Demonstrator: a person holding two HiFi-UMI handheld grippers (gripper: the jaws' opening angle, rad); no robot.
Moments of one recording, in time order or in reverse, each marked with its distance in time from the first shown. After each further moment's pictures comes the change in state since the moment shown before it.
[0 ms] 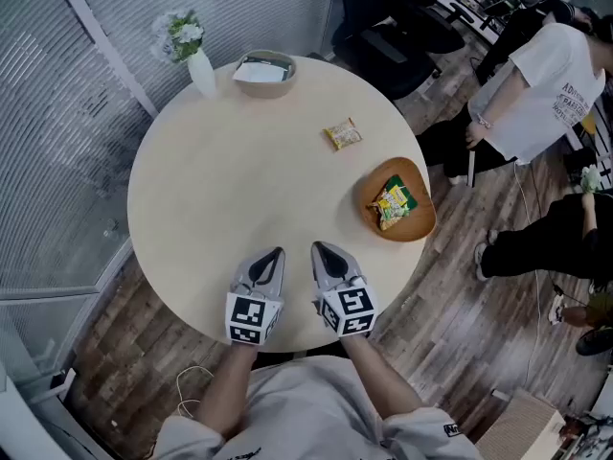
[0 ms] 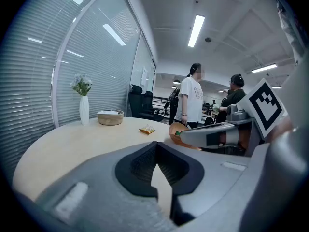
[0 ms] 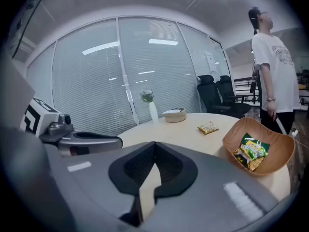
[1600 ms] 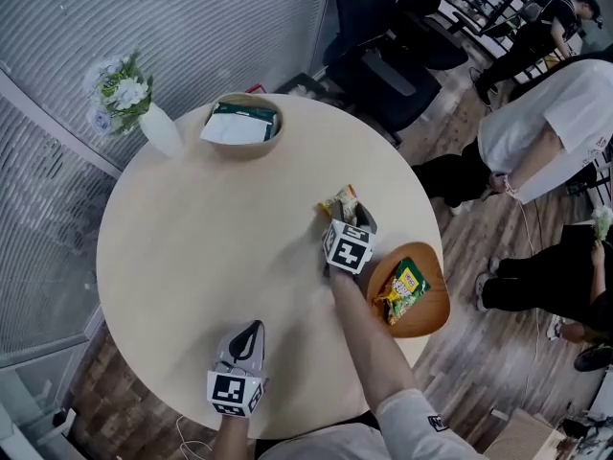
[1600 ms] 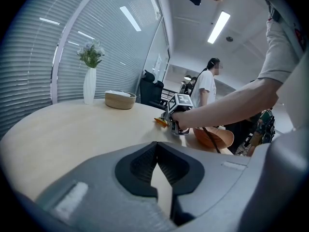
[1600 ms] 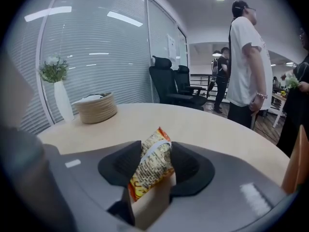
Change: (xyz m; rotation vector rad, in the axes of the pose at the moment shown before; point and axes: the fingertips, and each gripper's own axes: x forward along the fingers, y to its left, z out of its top) left arm 0.090 0.094 -0.036 -0.163 0.103 0.036; right arm 0.272 -0.297 0.023 0.138 0.135 -0.569
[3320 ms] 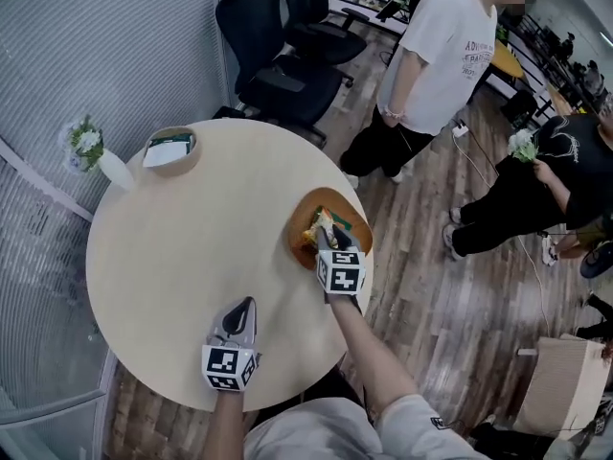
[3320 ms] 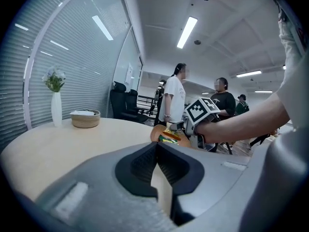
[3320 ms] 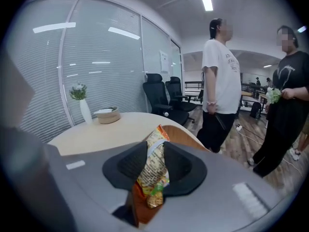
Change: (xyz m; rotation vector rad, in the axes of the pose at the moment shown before) left arm -0.045 -0.144 0.027 0.201 -0.076 -0.228; right arm -0.250 -0.119 -0.034 0.011 -0.072 0.005
